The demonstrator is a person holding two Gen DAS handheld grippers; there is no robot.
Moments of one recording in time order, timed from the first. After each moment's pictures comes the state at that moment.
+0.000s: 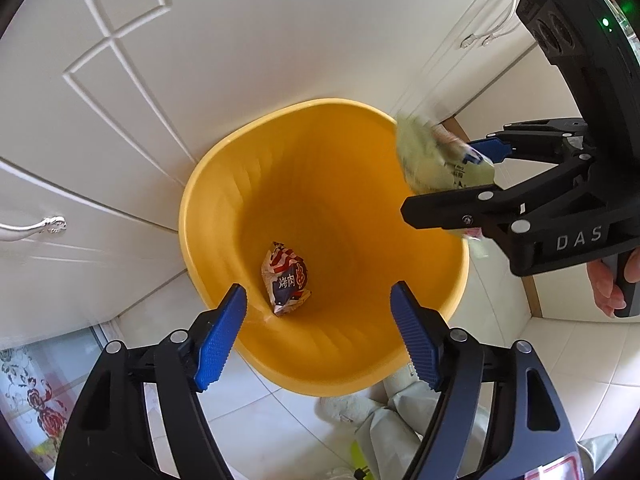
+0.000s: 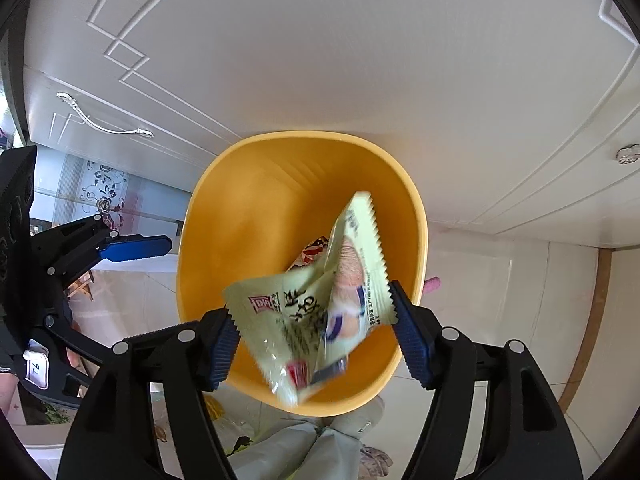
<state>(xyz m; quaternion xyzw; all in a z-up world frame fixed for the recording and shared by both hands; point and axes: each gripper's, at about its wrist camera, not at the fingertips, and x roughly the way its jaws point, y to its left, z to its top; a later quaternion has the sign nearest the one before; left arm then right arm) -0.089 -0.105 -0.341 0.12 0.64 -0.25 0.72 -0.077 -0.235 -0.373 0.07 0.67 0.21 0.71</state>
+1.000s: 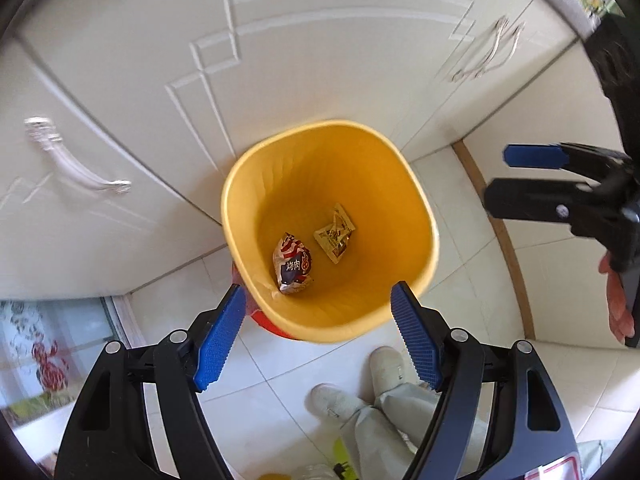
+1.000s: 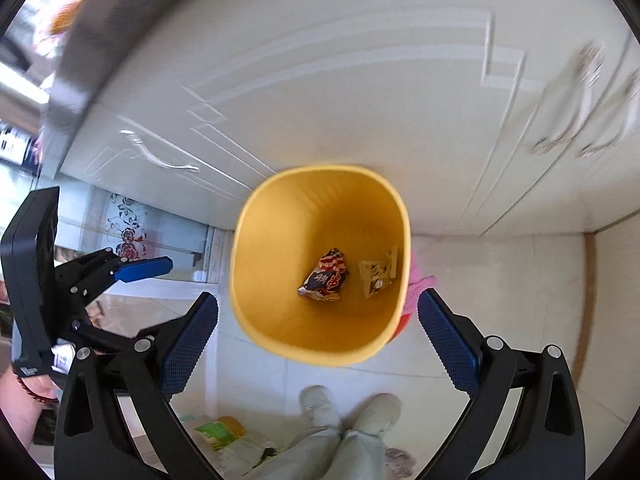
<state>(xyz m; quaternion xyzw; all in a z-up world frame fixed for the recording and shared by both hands) -0.116 -0.088 -0.290 0.08 0.63 -0.20 0.75 -0.121 -0.275 -0.263 0.10 0.62 0.18 0.76</state>
